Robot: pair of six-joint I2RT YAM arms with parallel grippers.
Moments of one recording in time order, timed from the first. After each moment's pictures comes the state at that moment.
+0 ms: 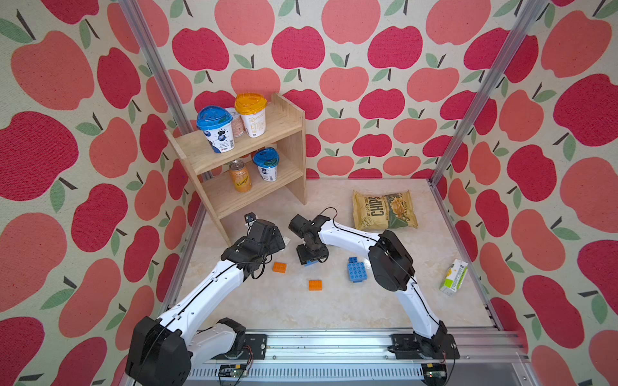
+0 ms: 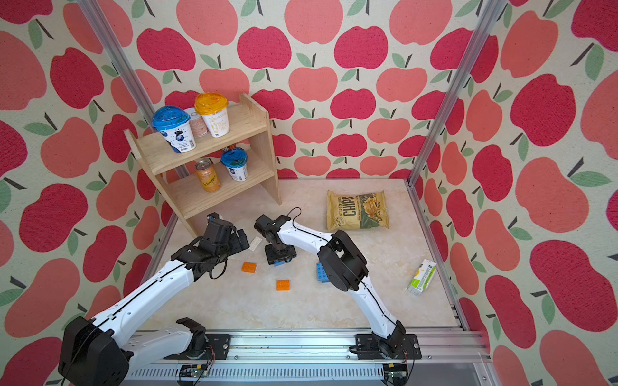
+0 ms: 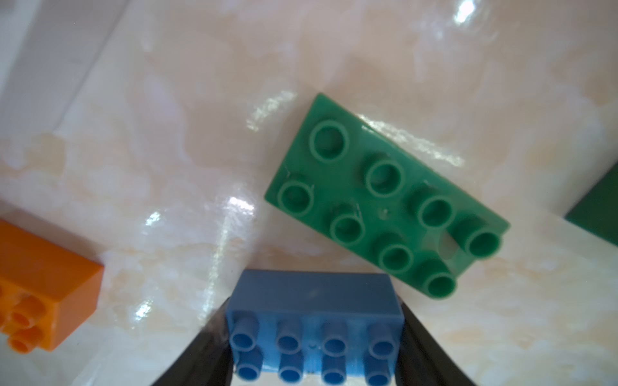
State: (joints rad) left arm -0.45 1.12 0.80 -0.53 -0.30 -0.69; right arm 0.99 2.29 1.88 -1.03 0.00 0.52
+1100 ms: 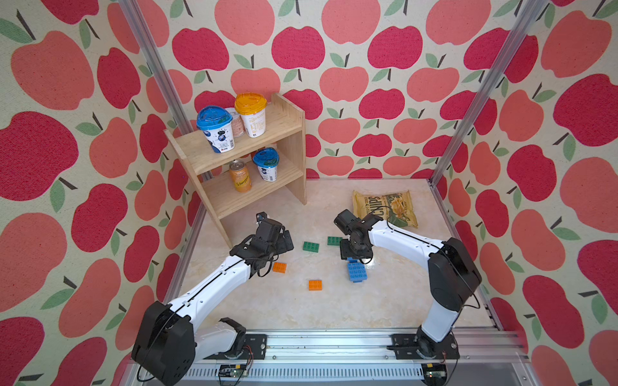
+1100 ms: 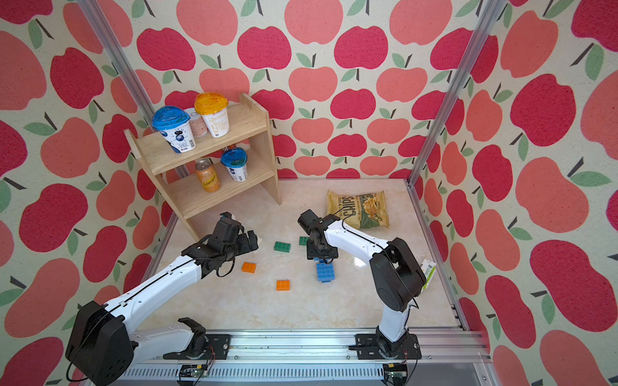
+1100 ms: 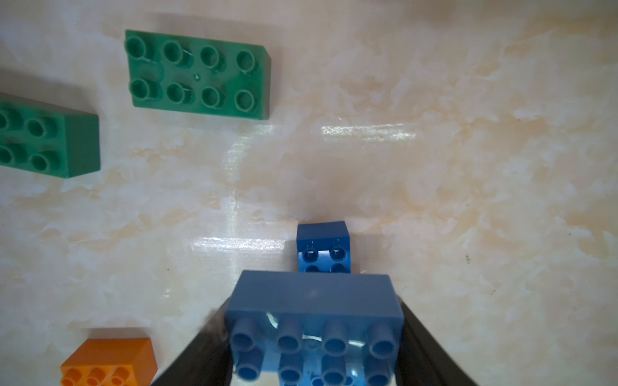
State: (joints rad) left arm -0.49 1.21 0.80 -0.44 -0.21 -0.66; right arm 0.78 1.78 1.31 -0.94 0.13 0.62
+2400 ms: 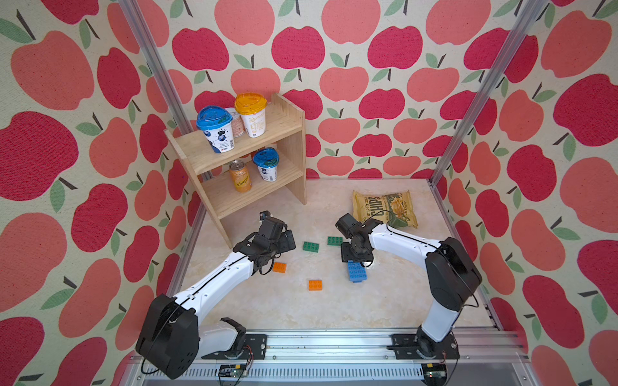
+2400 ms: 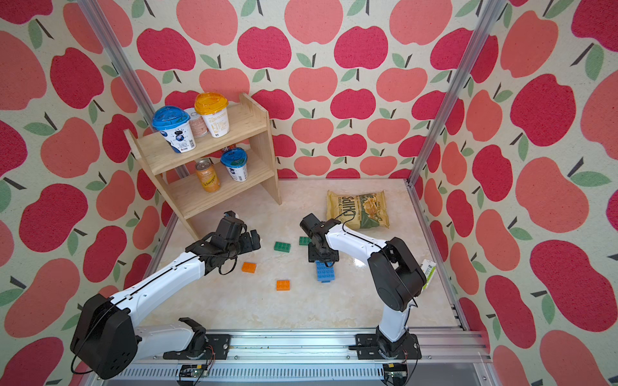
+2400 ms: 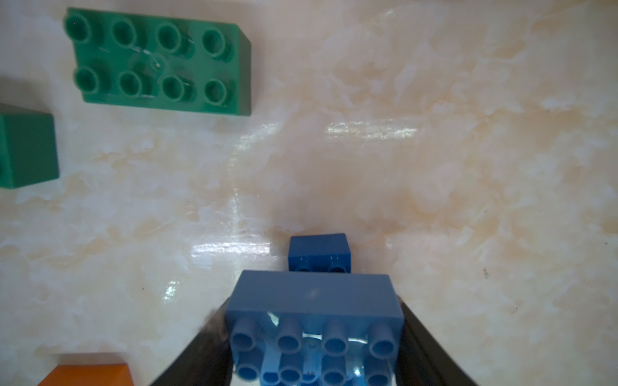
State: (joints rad) left arm -0.50 1.25 0.83 -0.43 -0.19 -0.64; right arm 0.77 1.78 1.23 -0.86 0.12 0.63
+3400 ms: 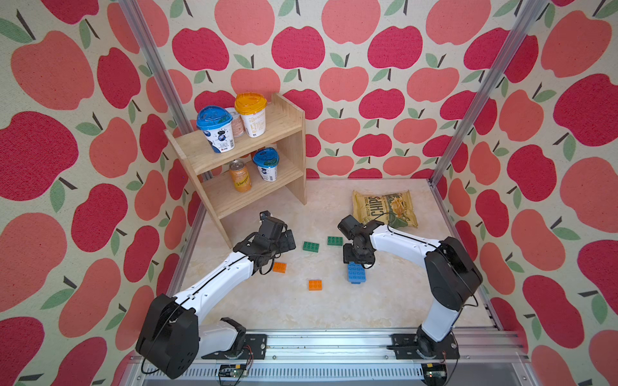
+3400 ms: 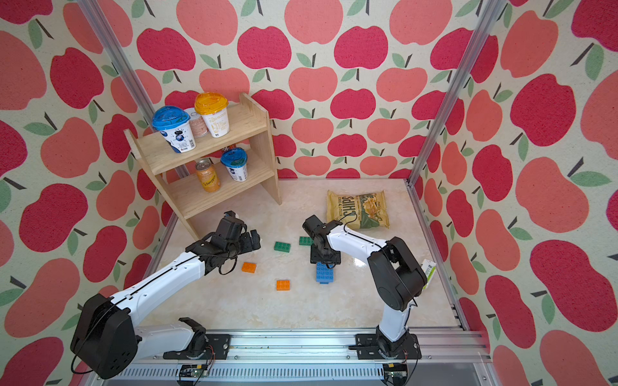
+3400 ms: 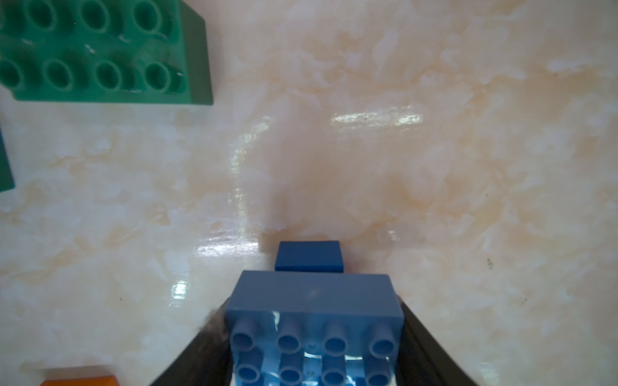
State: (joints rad) left arm -0.50 1.25 0.83 -0.43 -0.19 -0.64; right arm 0.75 1.78 1.19 -0.85 0.10 0.68
